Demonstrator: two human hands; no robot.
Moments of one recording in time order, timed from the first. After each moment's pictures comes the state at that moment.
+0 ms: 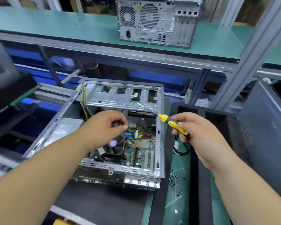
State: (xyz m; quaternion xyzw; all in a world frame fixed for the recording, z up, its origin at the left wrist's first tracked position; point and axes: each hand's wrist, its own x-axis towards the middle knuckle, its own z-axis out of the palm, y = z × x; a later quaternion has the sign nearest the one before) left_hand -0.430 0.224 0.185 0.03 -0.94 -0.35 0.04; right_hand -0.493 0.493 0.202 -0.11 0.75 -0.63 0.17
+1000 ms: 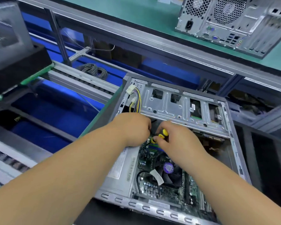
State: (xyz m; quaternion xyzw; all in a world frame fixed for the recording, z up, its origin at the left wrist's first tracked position) left_hand -0.484 0.079 0.150 0.00 -0.99 -0.11 -0.11; right_hand -0.509 0.248 0.161 -0.33 0.93 -0.16 0.07
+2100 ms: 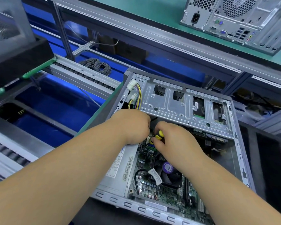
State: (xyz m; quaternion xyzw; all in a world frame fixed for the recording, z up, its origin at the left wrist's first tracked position) left_hand -0.482 0.084 0.159 0.04 -0.99 -0.09 -0.14; right_hand -0.510 0.245 0.152 -0.38 0.91 -0.13 0.06
